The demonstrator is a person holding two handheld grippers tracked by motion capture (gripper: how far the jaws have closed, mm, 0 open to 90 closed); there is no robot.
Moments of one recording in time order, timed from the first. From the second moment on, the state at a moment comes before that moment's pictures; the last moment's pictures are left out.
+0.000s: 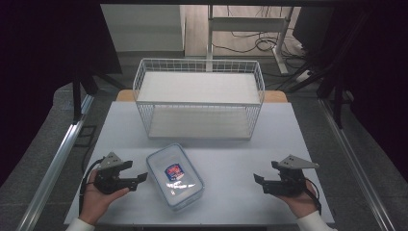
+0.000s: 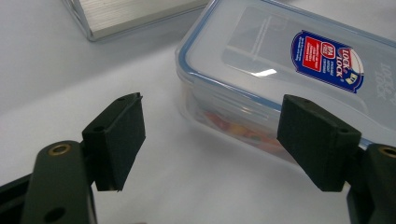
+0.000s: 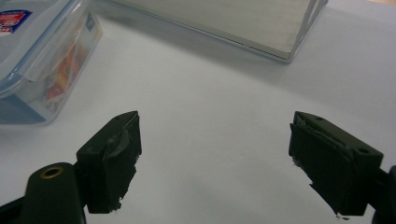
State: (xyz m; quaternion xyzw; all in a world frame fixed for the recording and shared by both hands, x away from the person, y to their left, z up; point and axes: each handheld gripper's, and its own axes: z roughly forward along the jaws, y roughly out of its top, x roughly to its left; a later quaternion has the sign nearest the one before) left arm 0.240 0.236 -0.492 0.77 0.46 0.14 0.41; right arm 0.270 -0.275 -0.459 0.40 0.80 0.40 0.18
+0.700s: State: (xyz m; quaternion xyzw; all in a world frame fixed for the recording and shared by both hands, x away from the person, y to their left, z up) left arm 0.226 0.235 -0.483 0.78 0.44 0.16 0.42; right arm 0.267 -0.261 -0.458 0.38 0.81 0.40 0.18
